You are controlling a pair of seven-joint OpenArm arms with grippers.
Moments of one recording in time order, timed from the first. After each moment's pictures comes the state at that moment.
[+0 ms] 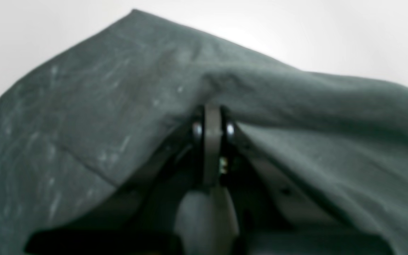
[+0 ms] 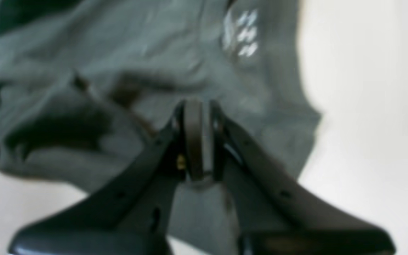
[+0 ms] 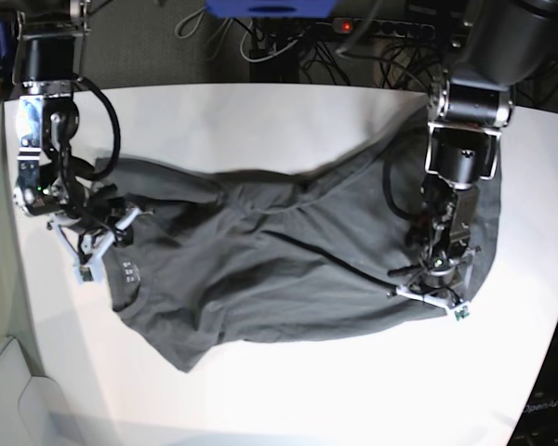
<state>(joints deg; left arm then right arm) -29.7 -9.5 5.8 36.1 -27.8 15.9 9.9 3.1 18.0 5.3 89.4 23.6 15.1 -54.9</state>
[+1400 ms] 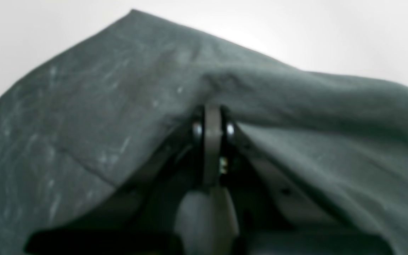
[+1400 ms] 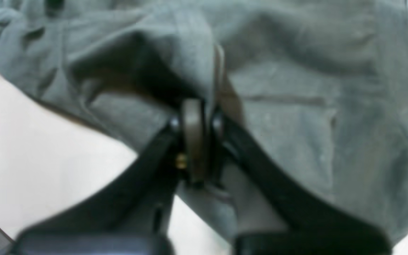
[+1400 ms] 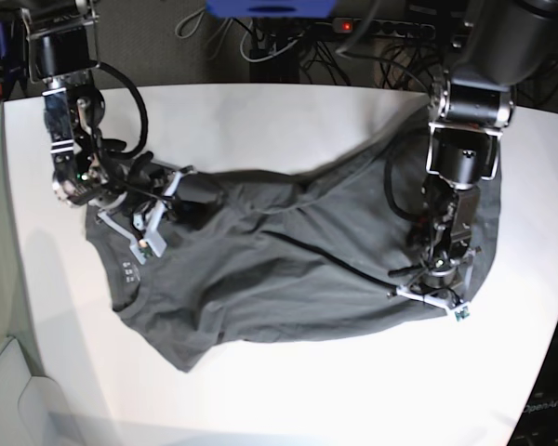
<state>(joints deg) -29.8 -9.8 5.9 36.1 -27.8 15.7 10.2 2.1 17.5 -5.5 86.7 23.1 23.5 -51.3</state>
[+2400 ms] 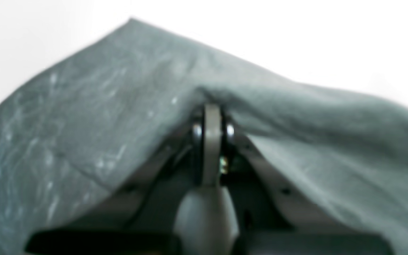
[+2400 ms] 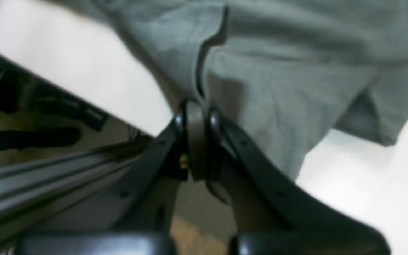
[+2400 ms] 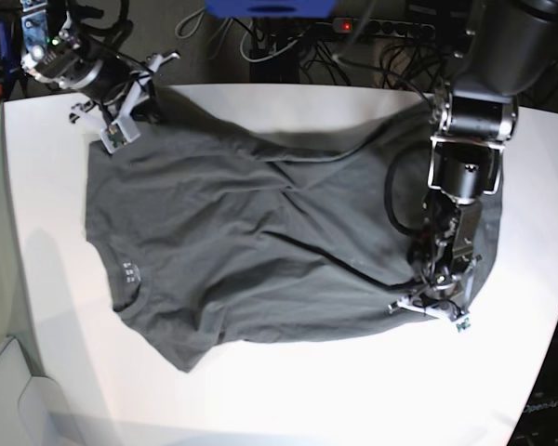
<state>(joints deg) -33.3 -9.6 6.1 35.3 -28.1 16.1 13.6 -34.1 19.0 5.5 116.3 23.2 23.7 -44.2</state>
